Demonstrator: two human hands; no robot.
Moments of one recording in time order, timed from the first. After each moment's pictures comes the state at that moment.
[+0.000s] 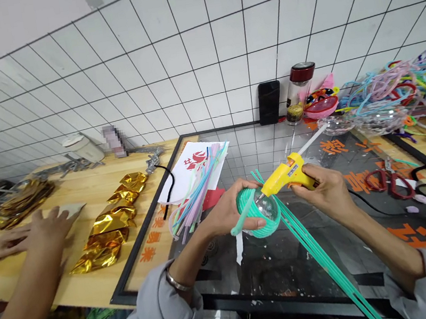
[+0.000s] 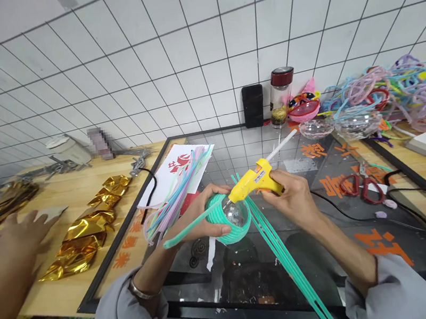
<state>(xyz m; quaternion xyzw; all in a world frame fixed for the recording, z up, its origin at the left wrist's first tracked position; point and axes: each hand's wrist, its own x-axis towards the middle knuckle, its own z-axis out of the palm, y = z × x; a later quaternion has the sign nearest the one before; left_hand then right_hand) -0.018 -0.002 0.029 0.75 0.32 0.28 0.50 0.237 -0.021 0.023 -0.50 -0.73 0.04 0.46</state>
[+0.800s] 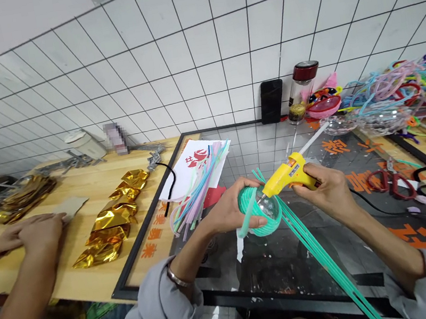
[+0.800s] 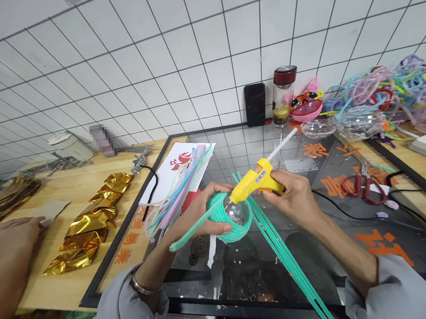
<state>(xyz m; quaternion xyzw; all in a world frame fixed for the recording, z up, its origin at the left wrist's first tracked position) -0.017 -0.001 0.028 0.74 0.31 0.29 0.51 0.237 -0.021 0.021 -0.48 -0.74 0.03 0.47</state>
